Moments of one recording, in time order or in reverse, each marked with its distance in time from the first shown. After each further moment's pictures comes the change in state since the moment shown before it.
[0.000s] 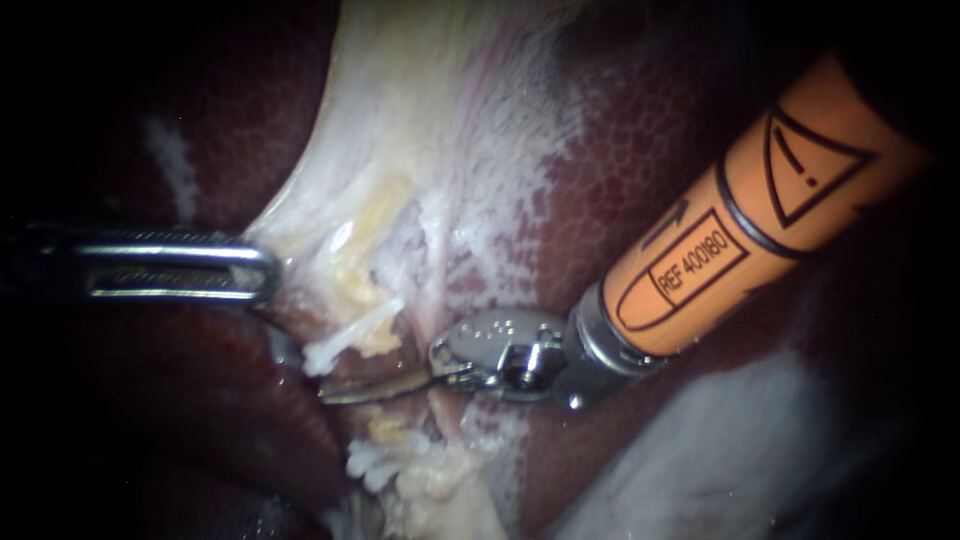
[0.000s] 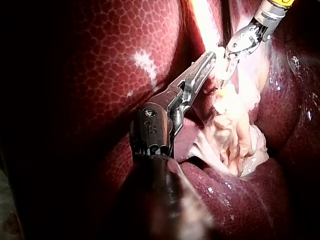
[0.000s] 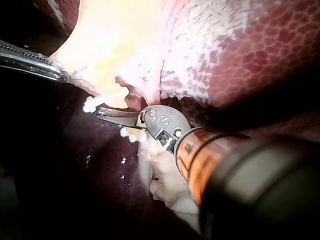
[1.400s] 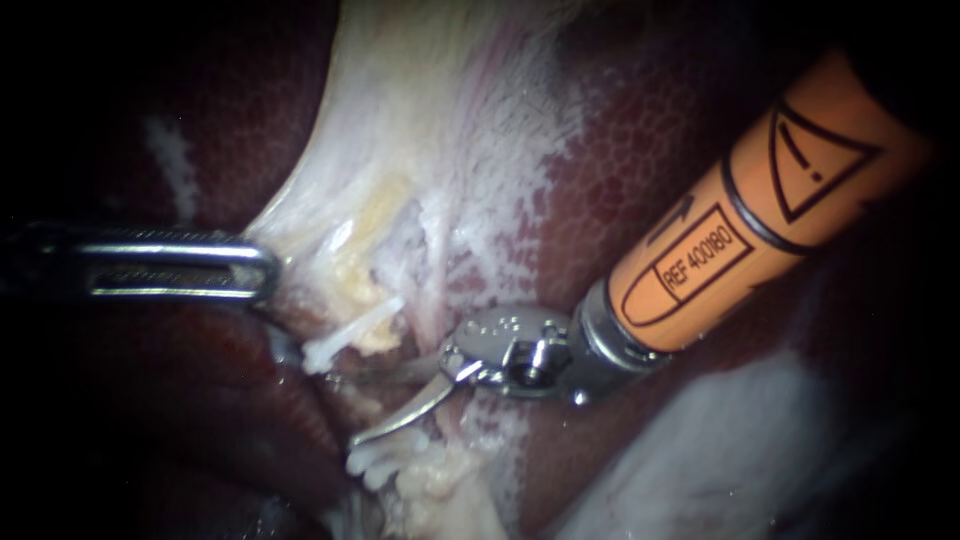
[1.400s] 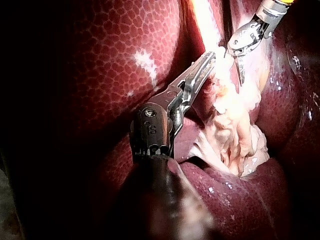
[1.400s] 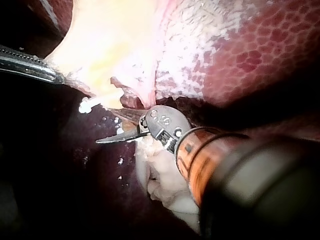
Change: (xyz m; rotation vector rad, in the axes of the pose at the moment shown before) right arm 0.000 0.000 -0.001 0.011 0.009 0.001; left arm 0.000 0.000 0.000 0.001 0.000 0.000
